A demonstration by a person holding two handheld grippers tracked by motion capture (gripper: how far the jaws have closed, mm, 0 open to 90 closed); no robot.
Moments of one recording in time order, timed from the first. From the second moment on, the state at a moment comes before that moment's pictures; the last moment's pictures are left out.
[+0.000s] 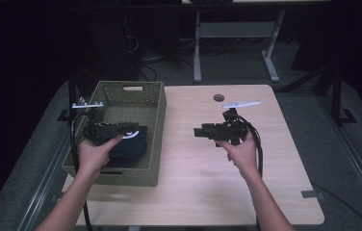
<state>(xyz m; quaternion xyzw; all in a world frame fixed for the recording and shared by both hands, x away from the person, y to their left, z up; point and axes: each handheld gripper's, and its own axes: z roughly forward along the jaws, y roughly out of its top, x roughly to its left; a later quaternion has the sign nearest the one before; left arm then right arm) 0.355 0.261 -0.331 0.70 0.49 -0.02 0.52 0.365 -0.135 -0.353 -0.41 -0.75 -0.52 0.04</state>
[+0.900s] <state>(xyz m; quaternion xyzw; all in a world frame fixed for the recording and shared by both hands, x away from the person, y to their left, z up) 0.349 0.180 -0.333 0.73 0.42 -0.05 0.53 0.348 -0.200 -0.368 -0.44 -0.74 -0.51 0.02</state>
